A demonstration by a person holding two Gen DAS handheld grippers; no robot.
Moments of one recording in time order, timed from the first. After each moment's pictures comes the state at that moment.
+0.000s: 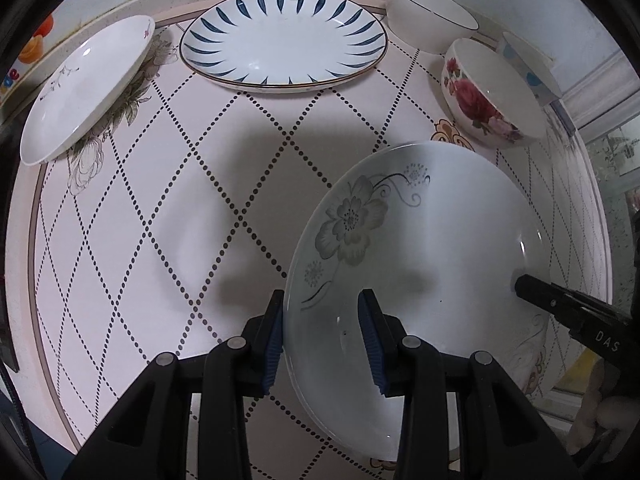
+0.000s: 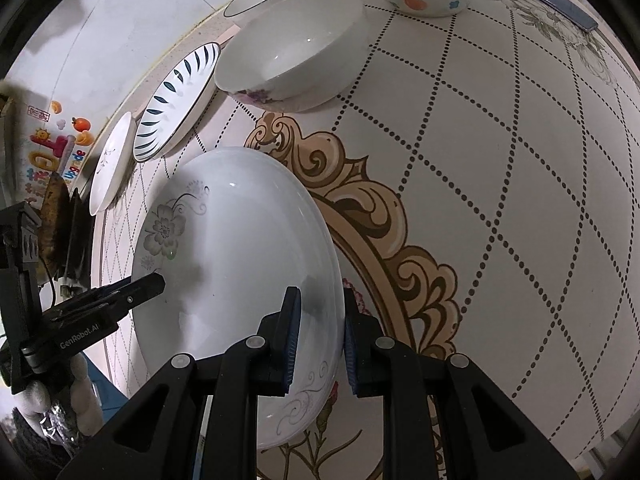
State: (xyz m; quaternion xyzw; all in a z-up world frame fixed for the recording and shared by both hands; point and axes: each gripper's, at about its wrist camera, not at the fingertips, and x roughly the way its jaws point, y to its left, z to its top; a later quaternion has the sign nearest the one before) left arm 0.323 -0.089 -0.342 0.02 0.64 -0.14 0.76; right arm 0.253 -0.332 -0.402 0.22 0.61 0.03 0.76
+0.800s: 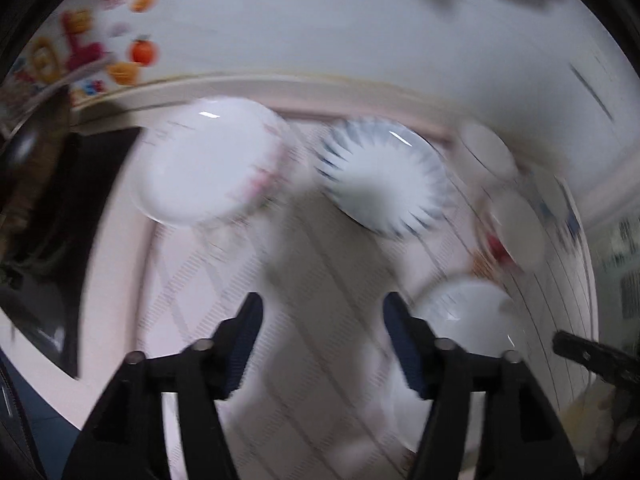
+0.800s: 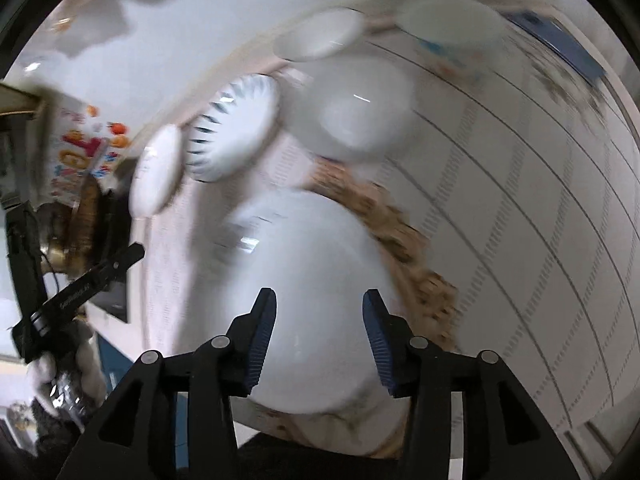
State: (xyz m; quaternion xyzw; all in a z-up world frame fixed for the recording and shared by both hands) left arm 0.361 0.011 -0.245 -0.04 0.55 -0.05 0.83; right arm 0.279 -0.316 -0.318 0.23 0.61 0.08 0.76
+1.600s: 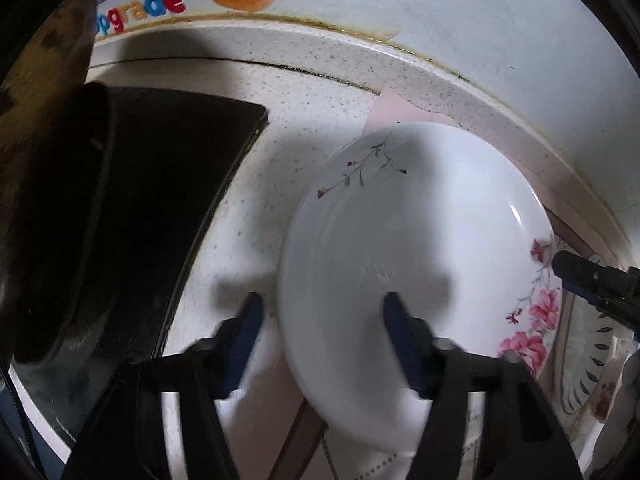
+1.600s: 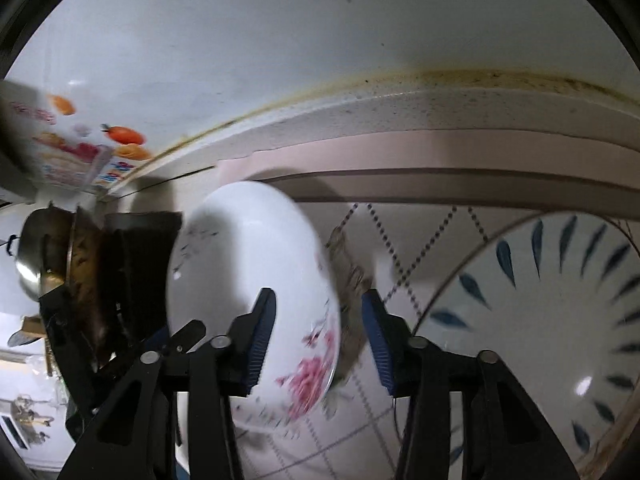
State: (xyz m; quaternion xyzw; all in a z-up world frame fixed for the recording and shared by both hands) left arm 0.517 0.182 -0.364 -0.11 0.60 0.06 0.79; right arm 0.602 -0.048 -0.405 0.18 0.64 0.16 0.73
